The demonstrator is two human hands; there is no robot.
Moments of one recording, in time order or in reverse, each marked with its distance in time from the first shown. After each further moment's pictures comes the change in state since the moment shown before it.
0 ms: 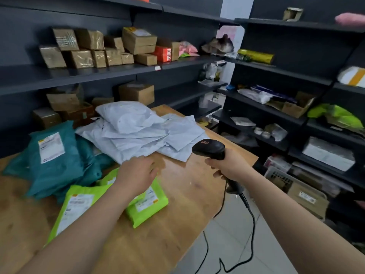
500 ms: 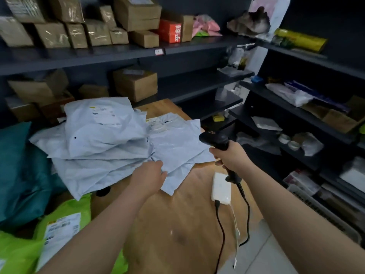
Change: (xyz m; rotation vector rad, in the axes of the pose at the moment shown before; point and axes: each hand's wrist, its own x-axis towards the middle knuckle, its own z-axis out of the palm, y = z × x) left_hand 0.226 0.050 0.128 -0.224 -0.147 -0.238; right_hand 0.290 0.035 -0.056 0.064 -0.052 -0.012
